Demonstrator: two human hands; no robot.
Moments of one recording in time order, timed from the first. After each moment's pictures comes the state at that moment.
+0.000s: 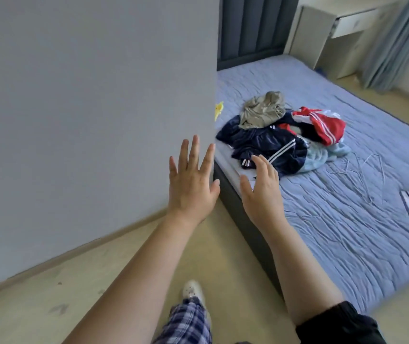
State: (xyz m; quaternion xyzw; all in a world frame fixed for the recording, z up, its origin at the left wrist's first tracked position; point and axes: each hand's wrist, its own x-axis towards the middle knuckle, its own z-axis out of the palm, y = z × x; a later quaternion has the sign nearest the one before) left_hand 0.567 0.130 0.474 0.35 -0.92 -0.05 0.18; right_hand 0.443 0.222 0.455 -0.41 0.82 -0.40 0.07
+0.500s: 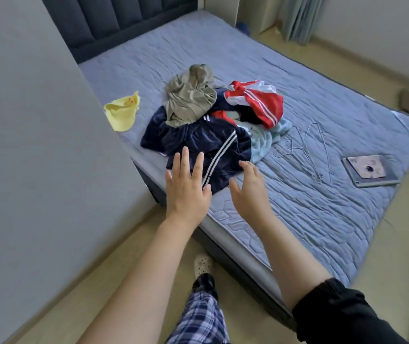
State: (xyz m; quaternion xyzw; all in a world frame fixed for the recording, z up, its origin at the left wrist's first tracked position) left_hand 0.249 0.004 0.354 0.26 -0.95 -0.16 0.07; right_hand 0.164 0.126 0.356 -0.22 0.90 -0.35 0.12
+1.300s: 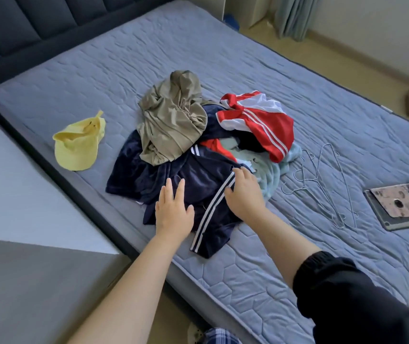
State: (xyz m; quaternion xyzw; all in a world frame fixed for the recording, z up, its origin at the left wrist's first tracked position) left_hand 0.007 -0.157 0.177 0.31 -0.91 -0.25 -0.04; right_hand -0.115 -0.028 0.210 -0.22 0.94 -0.20 0.14
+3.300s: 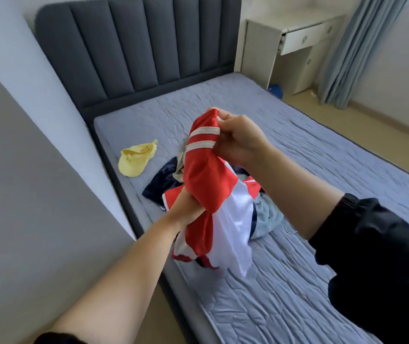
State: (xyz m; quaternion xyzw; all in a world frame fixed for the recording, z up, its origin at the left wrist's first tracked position) left_hand 0.030 -0.050 0.346 0.34 -0.77 -0.52 0.12; right_hand -0.090 0.007 0.497 -0.28 0.34 -0.69 0.57
